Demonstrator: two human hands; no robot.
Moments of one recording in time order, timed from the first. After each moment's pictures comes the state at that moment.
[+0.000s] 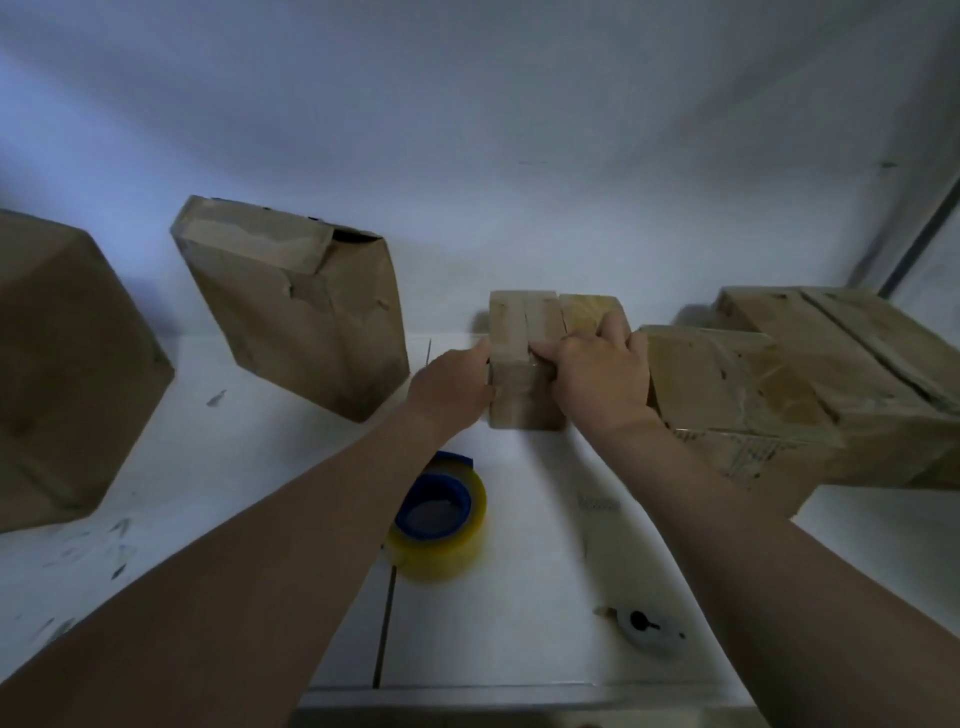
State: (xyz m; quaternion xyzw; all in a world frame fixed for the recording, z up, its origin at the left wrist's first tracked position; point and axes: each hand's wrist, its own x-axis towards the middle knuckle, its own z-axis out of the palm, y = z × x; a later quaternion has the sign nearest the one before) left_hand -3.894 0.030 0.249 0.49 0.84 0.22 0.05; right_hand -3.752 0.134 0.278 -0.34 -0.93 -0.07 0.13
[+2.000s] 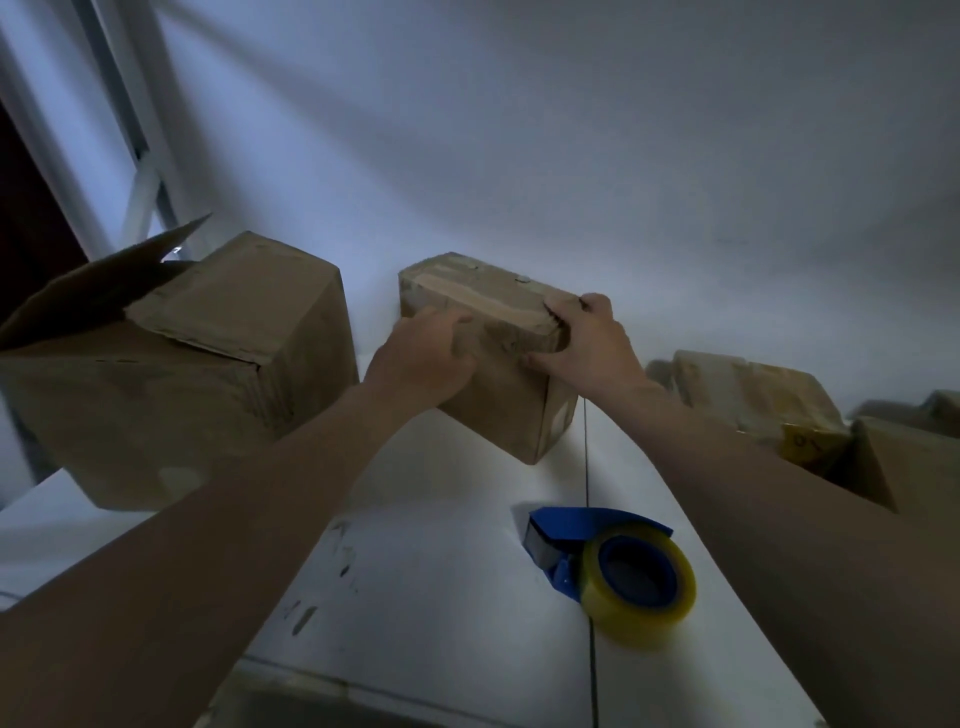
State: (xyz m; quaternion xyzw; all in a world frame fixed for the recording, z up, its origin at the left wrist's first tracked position) left_hand -4.021 -0.179 0.354 0.36 0.88 0.29 -0.05; right_hand -3.933 0.022 0.345 -0.21 -0.93 0.22 0.21
